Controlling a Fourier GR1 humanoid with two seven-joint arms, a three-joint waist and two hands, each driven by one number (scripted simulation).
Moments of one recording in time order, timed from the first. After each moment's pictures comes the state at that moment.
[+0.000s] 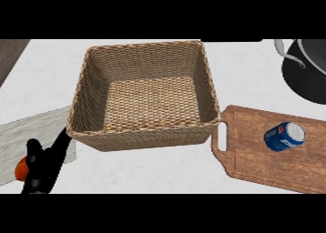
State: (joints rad) left arm 0.11 0.34 -0.14 -1.46 0.20 0.14 0.21; right arm -0.34 -1.21 -0.10 -1.80 -0.25 0.78 0.48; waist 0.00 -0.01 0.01
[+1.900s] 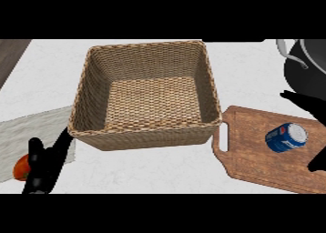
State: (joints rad) left arm 0.11 0.28 -0.08 -1.47 0.14 0.08 0.24; right arm -0.19 -0.74 0.09 -1.61 0.48 0.55 0.15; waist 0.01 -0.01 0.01
